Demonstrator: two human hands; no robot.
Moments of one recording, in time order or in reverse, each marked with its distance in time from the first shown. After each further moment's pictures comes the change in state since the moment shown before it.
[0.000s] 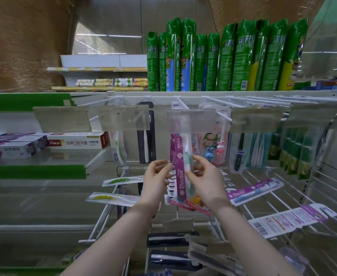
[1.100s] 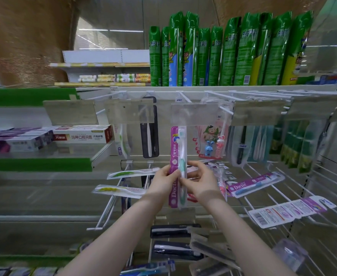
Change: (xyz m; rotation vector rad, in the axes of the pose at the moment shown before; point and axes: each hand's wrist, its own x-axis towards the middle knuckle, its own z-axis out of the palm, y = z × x) left_hand -0.011 -0.009 -0.003 0.171 -0.168 -0.184; right_hand -0.020 0.009 0.012 0.169 -0.140 0.106
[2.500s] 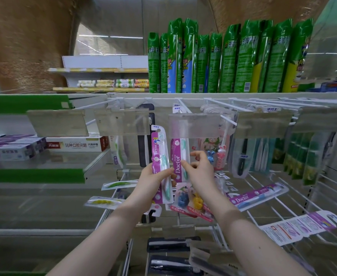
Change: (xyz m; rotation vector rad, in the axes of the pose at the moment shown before) left_hand 0.018 0.024 -0.021 -0.132 -0.019 0.108; right_hand 0.063 -0.009 0.002 -0.044 0.157 0.008
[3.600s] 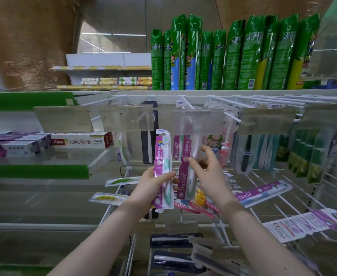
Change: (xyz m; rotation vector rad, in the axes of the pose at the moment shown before) left_hand -0.018 0.000 -0.008 -0.034 -0.064 -0.099; right_hand -0.024 -0.004 -0.017 0.087 -0.126 -0.106
